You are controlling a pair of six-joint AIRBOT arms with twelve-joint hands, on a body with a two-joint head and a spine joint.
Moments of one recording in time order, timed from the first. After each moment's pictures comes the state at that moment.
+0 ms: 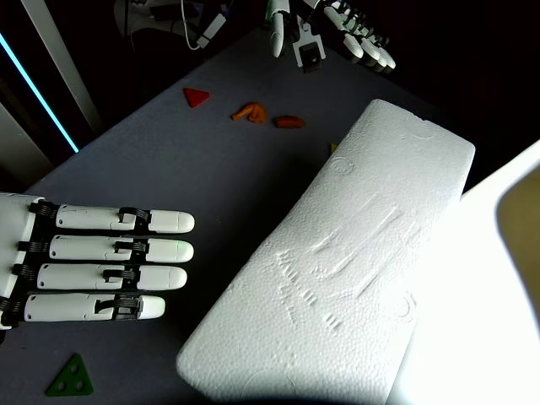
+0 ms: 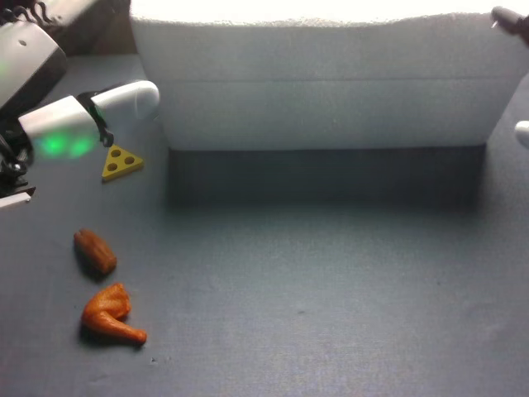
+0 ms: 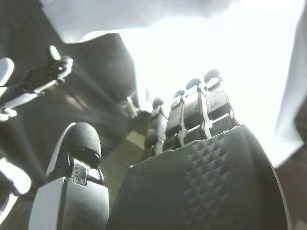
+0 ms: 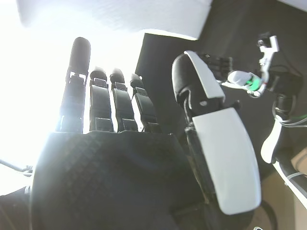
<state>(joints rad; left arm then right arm) 0.79 -0.97 1.19 -0.15 -1.24 0.53 -0.74 -0.79 0.99 0.21 1.16 -0.86</state>
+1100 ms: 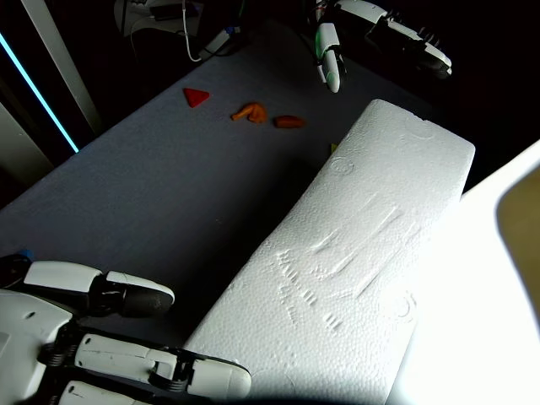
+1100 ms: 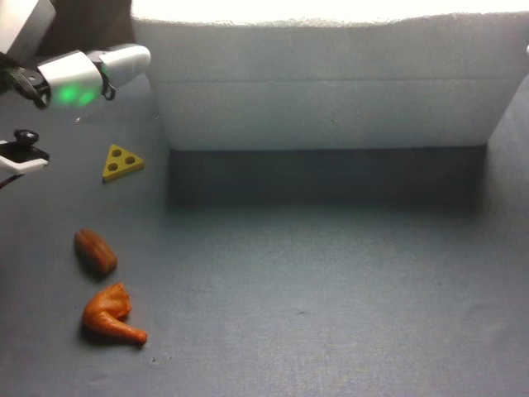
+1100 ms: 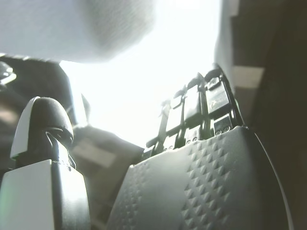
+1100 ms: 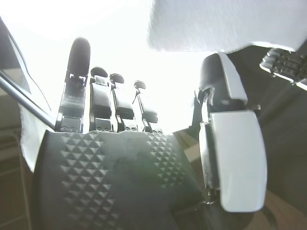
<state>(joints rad) 0.69 -1.11 1.38 -0.37 -1.12 0.51 -0.56 -0.93 1.20 0.48 1.03 -0.93</state>
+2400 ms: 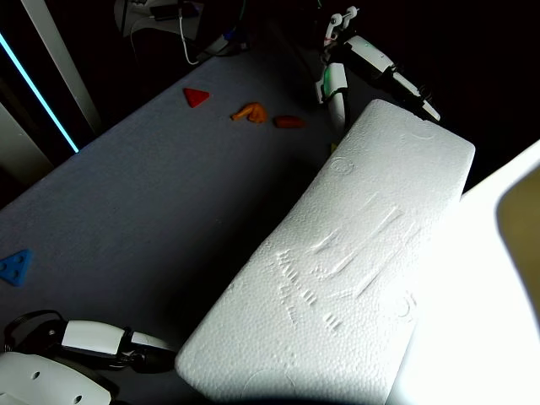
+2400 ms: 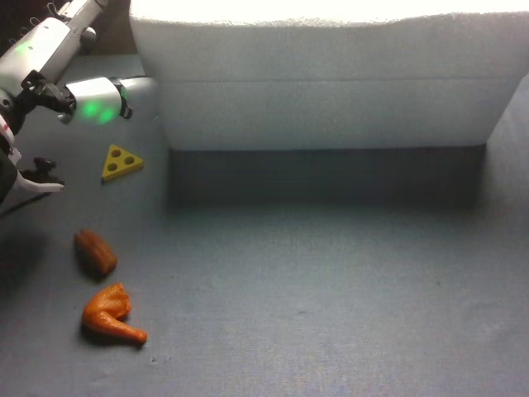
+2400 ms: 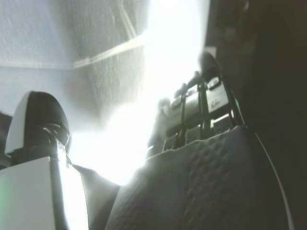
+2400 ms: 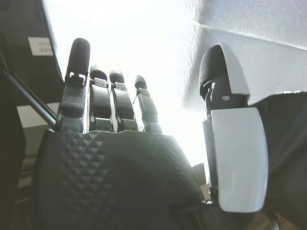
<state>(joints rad) 0.67 -1.21 1.52 -0.45 -0.89 0.49 -0.55 -0.98 1.30 0.62 0.86 -0.97</state>
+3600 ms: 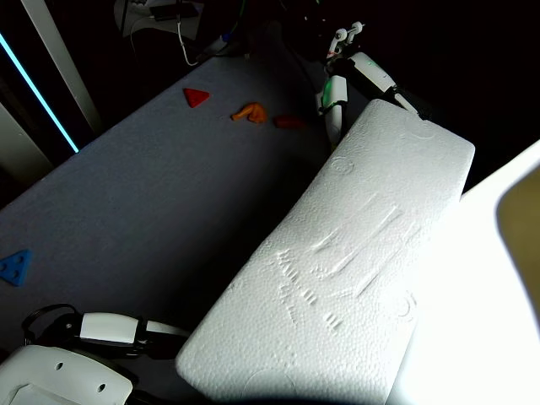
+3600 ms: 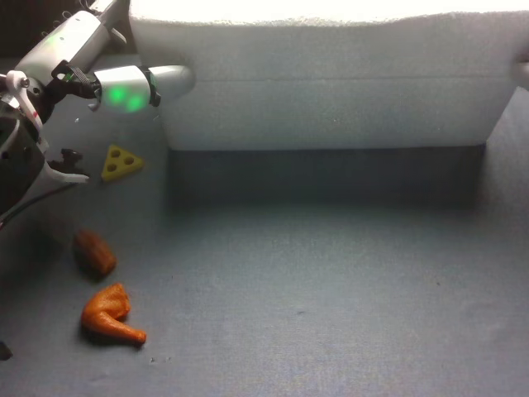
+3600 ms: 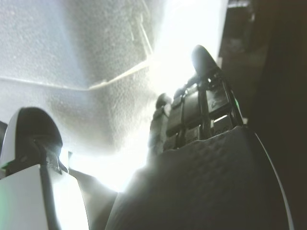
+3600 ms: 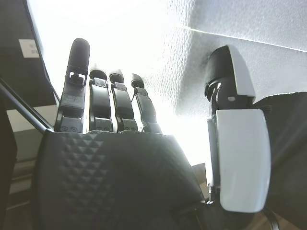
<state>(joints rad) 0.61 -1.27 1.58 -0.39 -0.81 0.45 -0.51 -1.01 1.32 0.58 0.83 -0.96</state>
